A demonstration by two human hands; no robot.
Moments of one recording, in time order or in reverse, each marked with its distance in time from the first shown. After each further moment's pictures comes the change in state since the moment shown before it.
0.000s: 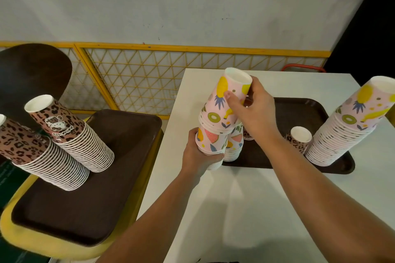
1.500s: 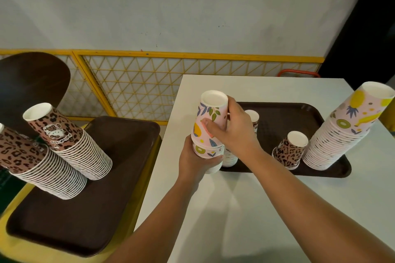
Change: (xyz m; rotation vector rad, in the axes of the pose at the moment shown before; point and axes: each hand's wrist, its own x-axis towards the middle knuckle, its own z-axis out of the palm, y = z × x) left_hand -0.008 0.013 -0.001 -0.087 0.058 -0.023; right_hand -0.019 0.003 0.020 -0.095 -0.187 -0.040
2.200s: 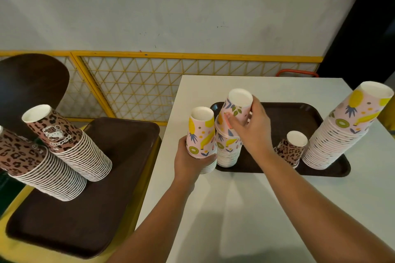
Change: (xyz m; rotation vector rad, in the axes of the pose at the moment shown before) left_hand 0.002 -0.002 -0.008 0.099 0.069 -0.008; right_hand 0.002 0.043 -0.016 -0.051 0.250 0.075
